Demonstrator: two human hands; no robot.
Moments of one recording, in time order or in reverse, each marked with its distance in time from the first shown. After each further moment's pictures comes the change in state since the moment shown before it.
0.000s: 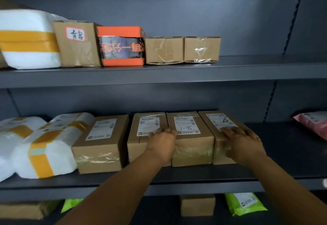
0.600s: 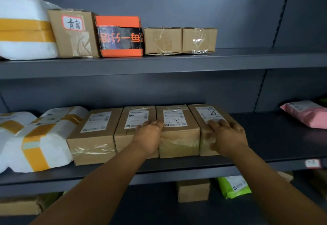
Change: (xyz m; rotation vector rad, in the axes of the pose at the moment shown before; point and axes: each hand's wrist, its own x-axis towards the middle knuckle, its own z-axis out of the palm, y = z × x) left_hand -0.015 -0.033 0.000 -0.016 0.052 0.027; right_hand -0.024 -0.038 -0.002 0.002 -0.002 0.021
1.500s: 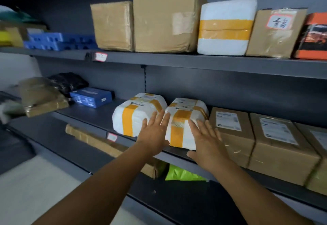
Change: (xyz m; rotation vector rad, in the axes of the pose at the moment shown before) left_hand -0.197 -0.300 -0.026 0.135 0.079 -0.469; right_hand -0.099 -0.401 0.003 0.237 0.053 -0.750
